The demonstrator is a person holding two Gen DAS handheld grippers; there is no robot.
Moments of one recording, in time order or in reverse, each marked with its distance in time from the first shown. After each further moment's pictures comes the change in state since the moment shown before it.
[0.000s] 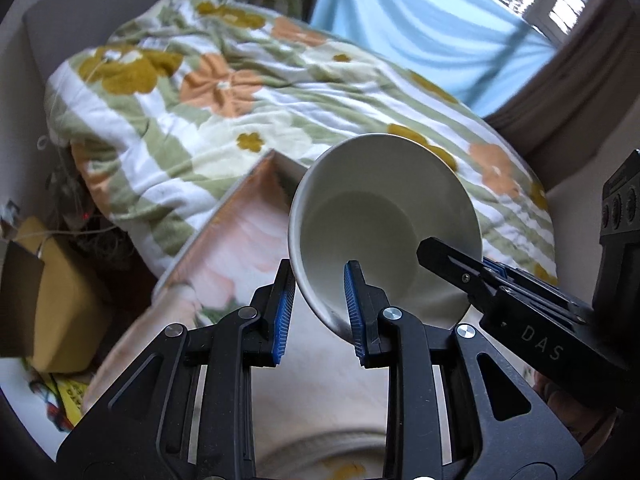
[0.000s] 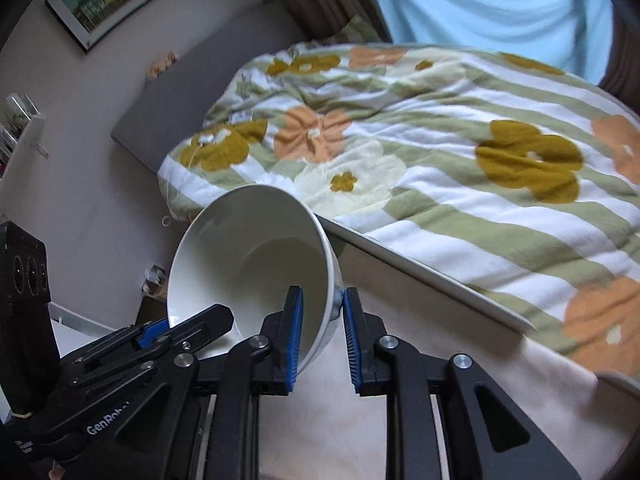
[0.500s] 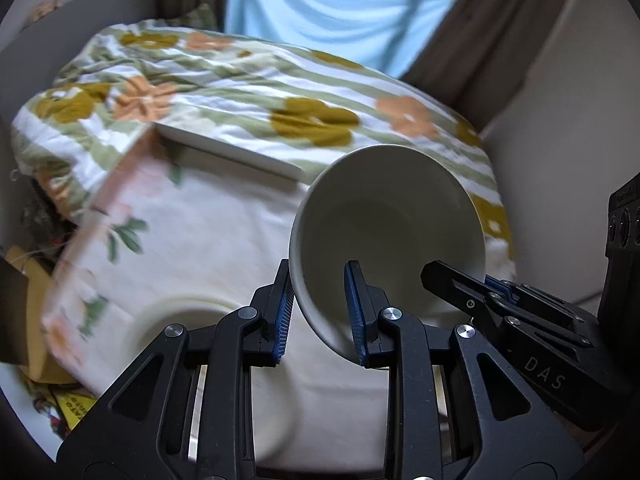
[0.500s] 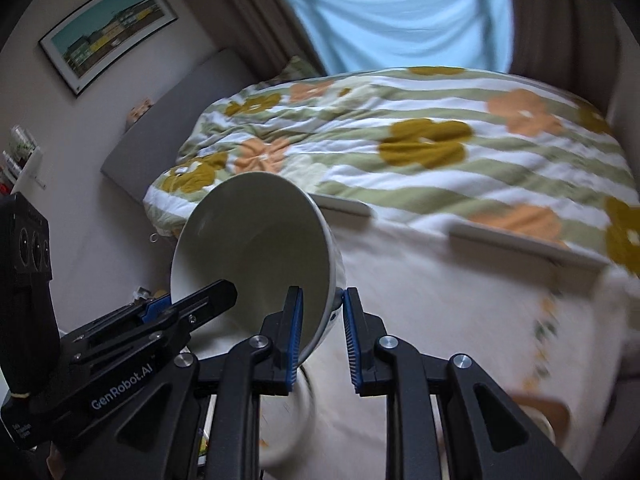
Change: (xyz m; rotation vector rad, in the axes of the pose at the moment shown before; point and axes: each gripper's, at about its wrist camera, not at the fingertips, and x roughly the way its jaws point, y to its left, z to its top) left arm -0.087 -0.145 -0.128 0.207 0.020 -0.135; right arm -0.187 -0.056 -0.142 0.149 -0.103 -0.133
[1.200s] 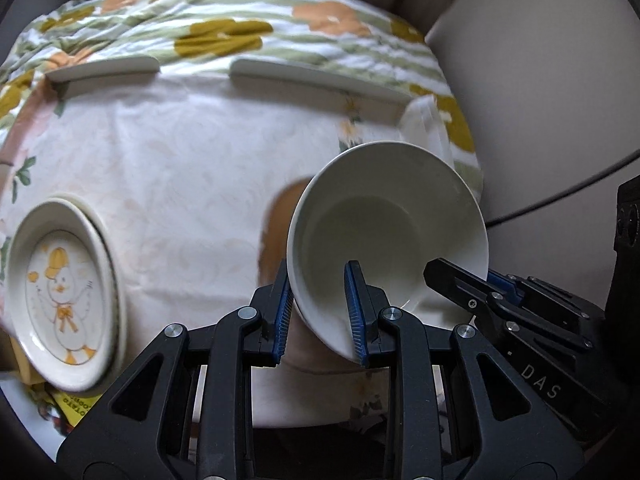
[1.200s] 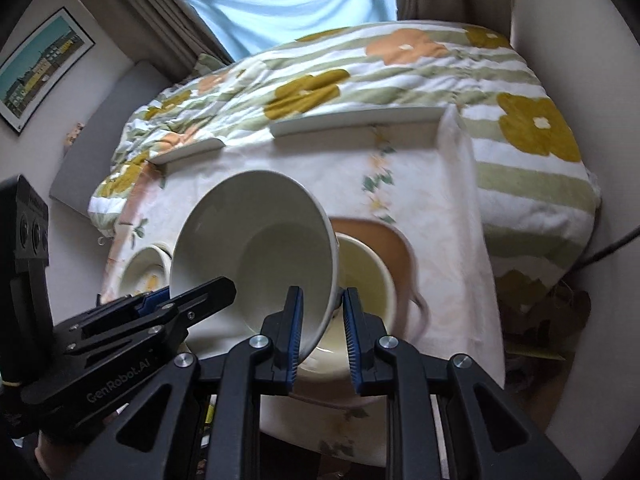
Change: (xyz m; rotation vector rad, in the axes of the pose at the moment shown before) left arm 0.063 -0.134 -0.110 0.168 0.266 -0.089; right arm -0.061 -0.129 -0.120 0.199 0.080 -0.167
